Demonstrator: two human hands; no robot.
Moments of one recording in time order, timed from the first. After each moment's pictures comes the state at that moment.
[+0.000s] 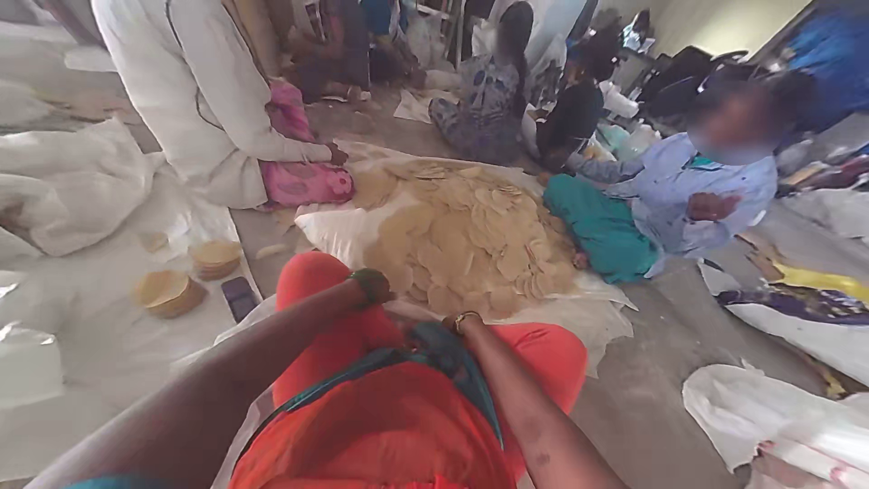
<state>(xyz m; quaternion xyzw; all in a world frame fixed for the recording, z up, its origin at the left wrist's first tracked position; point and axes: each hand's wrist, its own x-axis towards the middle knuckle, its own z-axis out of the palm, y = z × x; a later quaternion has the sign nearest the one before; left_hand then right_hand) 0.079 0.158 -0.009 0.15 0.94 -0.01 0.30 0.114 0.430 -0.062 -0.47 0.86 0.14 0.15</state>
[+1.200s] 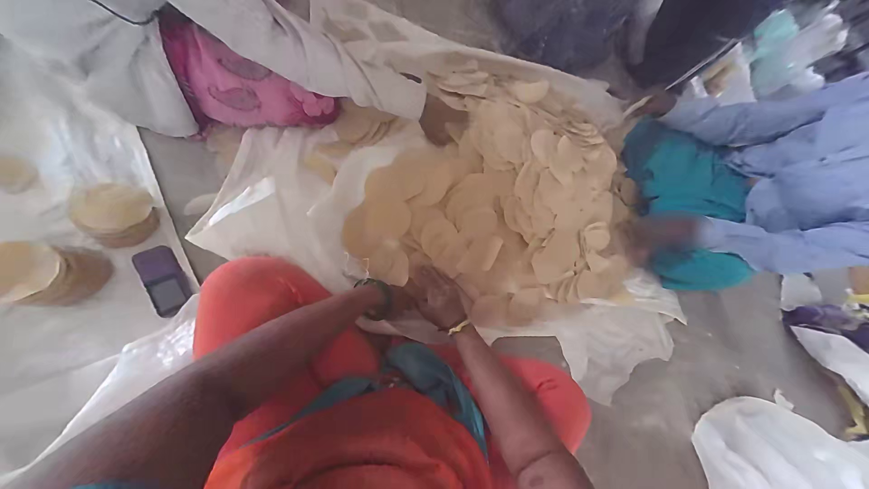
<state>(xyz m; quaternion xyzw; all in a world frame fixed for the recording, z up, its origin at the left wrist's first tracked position) -0.019 0.217 -0.148 0.31 0.80 0.14 0.50 -0.001 0.387 -0.152 -0.25 0.94 -0.21 0.06</state>
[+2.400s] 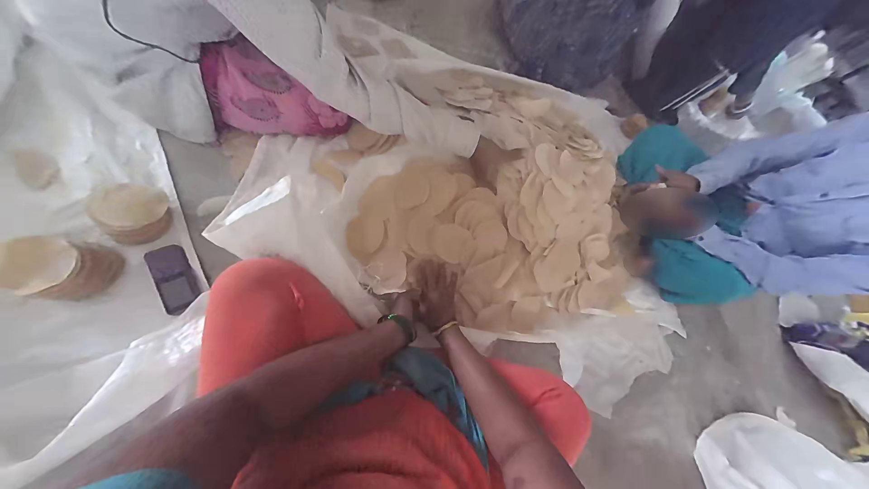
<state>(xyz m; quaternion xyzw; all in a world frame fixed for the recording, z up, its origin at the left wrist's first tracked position) 0.028 0.269 -0.141 -0.42 0.47 0.75 0.19 0.003 0.366 -0.170 -0.23 0.96 -0.13 0.06</state>
